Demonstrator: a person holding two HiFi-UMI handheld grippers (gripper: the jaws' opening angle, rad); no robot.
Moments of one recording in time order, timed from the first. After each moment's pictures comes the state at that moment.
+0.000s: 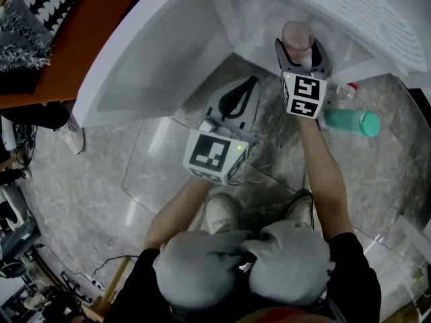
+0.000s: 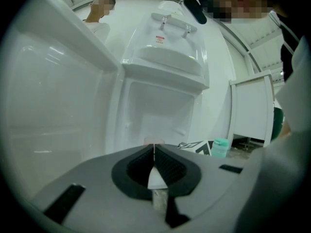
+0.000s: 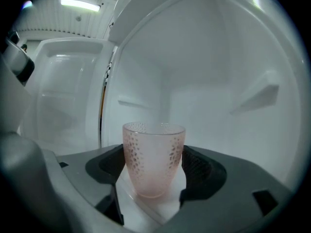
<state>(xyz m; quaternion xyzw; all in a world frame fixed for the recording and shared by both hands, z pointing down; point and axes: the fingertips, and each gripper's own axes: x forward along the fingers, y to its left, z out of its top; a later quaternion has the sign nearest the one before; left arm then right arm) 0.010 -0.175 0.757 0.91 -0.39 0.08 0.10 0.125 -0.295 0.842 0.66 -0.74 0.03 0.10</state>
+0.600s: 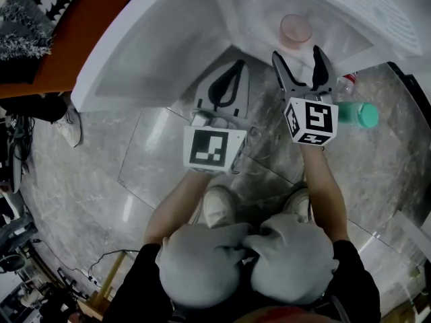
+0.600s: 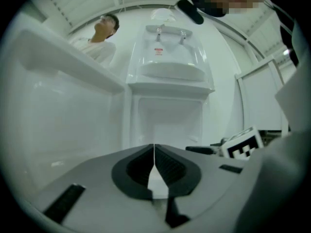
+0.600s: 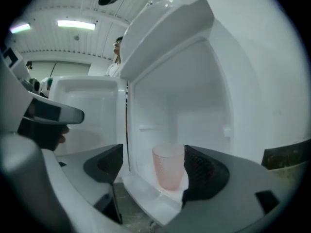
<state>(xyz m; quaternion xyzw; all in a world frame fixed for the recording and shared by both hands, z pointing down) -0.006 -0.181 0.727 0.88 -0.46 0.05 0.04 0.108 -0.221 0.780 0.63 -0.78 0.04 0.03</state>
